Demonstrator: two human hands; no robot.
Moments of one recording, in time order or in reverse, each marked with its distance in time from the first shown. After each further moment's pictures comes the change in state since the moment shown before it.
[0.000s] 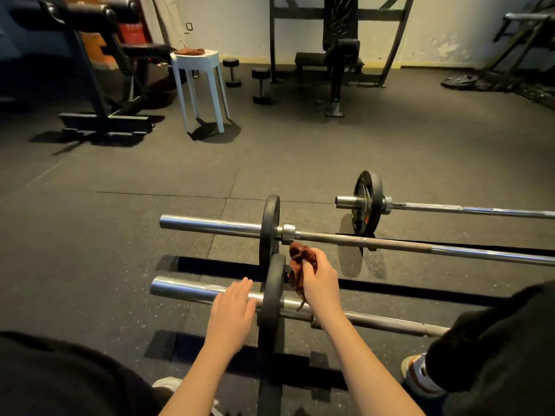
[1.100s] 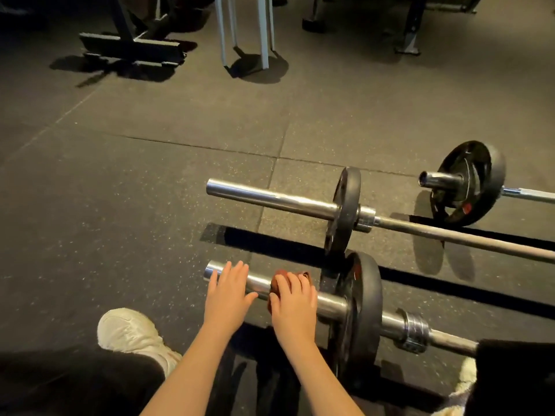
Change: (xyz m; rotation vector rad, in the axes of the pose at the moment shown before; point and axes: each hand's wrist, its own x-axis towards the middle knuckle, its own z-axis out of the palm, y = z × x) left_hand 0.056 -0.163 -0.037 0.351 -0.138 -0.193; right_hand -0.012 0.042 0.223 -0.748 -0.231 -0.147
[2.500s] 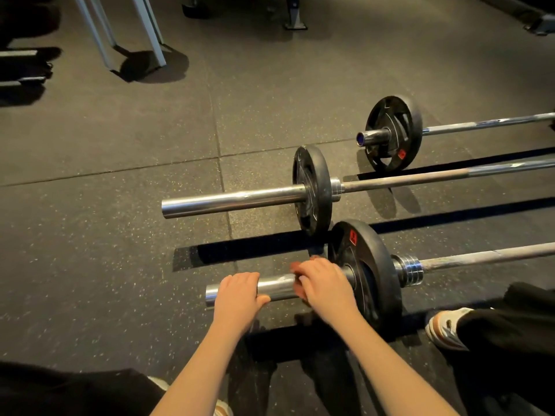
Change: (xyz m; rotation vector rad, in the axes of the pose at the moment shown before) left_hand 0.054 -0.031 -0.004 0.057 -0.098 0.515; right_hand 0.006 0.024 -0.009 -0.132 0.060 0.108
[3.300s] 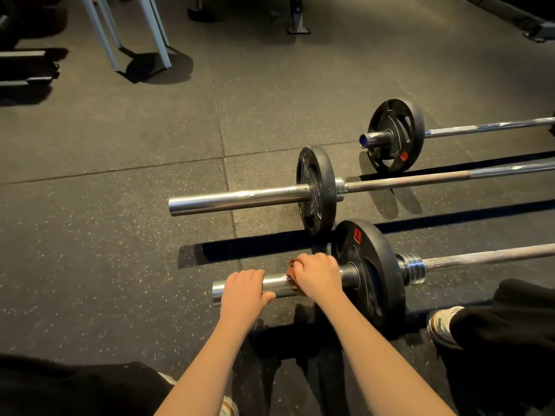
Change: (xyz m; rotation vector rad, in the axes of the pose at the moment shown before) left_hand -0.003 0.000 0.002 -0.019 0.016 0.002; right_hand 0.030 -0.033 0.000 -0.066 -0.115 0.184
